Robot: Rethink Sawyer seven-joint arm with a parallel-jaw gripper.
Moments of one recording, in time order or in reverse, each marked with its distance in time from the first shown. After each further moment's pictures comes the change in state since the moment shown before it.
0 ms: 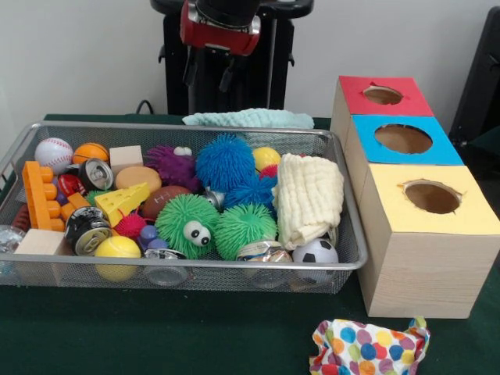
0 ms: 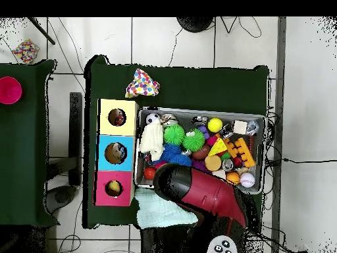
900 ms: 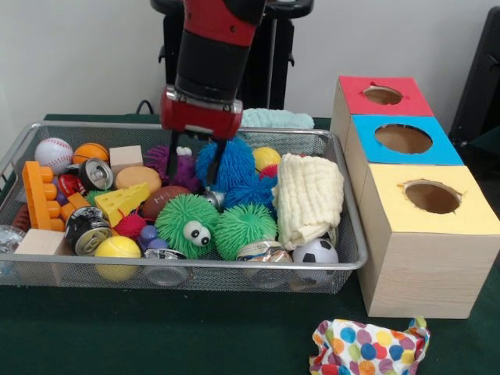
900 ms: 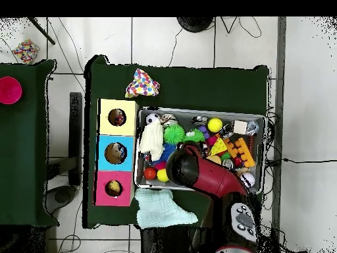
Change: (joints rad) arm -0.211 0.126 0.260 0.003 0.023 -0.541 0.000
